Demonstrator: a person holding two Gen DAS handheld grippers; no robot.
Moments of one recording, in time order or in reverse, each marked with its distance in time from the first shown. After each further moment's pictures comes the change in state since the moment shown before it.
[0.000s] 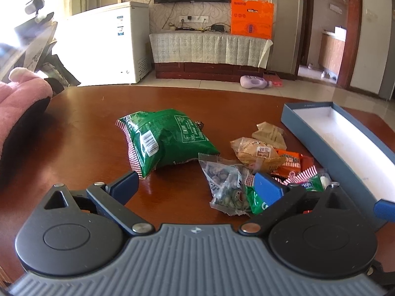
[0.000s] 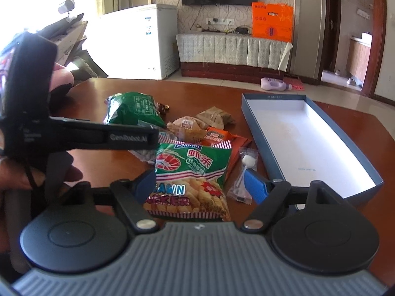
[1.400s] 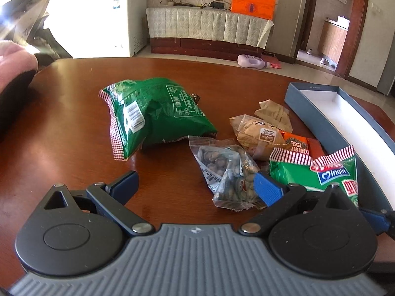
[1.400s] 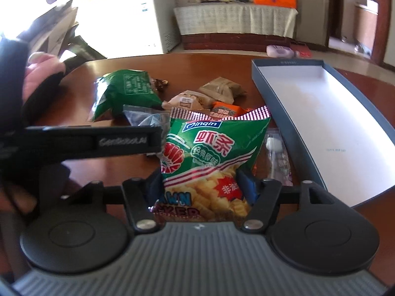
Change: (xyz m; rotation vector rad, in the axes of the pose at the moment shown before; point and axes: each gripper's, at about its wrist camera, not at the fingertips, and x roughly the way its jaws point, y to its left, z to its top) left arm 0.051 -0.005 -0.006 -0.031 0.126 -0.029; right arm 0.048 -0.003 0.003 0.066 0.126 0.066
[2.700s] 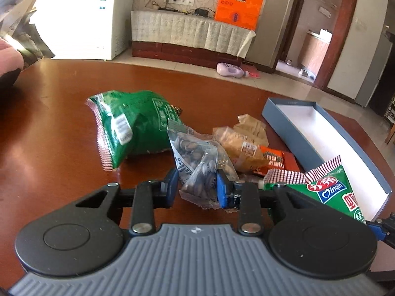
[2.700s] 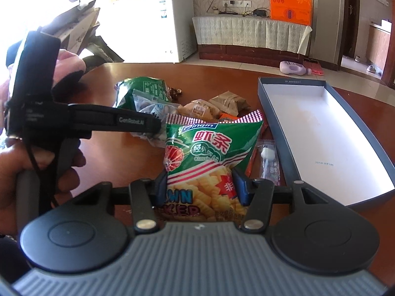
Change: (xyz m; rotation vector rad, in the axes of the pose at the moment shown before) left arm -0.018 0.011 0.010 -0.044 -0.044 -0.131; right arm -0.036 -0.006 -0.002 -0.064 -0.060 0.048
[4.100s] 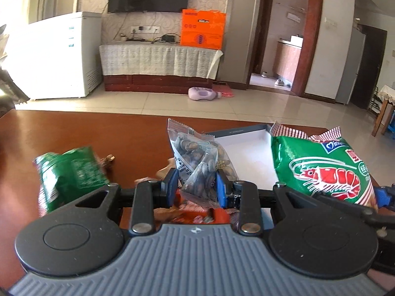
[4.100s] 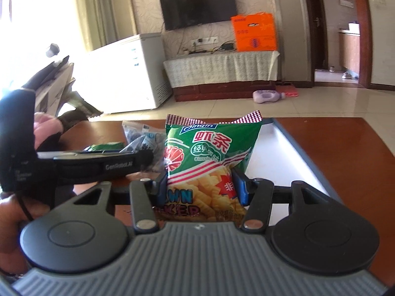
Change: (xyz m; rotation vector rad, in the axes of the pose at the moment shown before) left arm -0.015 -0.116 0.027 0.150 -0.112 -0.071; right arm -0.045 -0.090 0.019 0.151 -0.206 -0.080
